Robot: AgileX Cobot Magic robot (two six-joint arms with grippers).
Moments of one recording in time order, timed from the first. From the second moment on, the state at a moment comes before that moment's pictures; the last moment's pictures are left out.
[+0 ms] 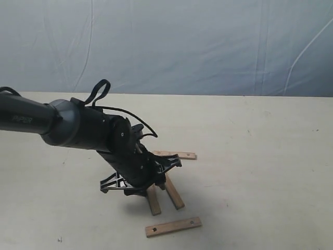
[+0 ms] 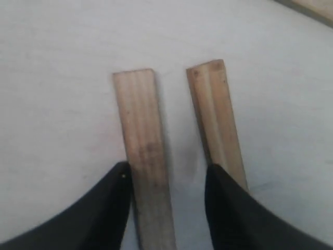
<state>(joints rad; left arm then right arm) -0.63 2.04 -1.18 -0.31 0.44 -0.56 -0.04 0.00 0.00 0.05 0.32 -0.02</state>
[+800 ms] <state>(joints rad) -0.66 2.08 -1.32 0.00 0.70 -0.70 -0.04 0.00 0.00 0.05 0.32 -0.02</state>
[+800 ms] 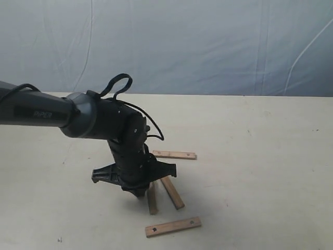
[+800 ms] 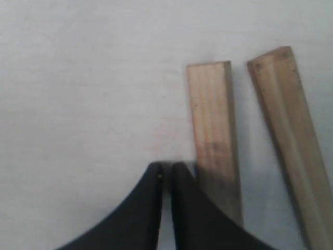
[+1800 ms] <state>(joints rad) -0.74 2.12 -1.38 0.05 0.67 -0.90 -0.04 0.00 0.00 0.06 0.32 -0.02</state>
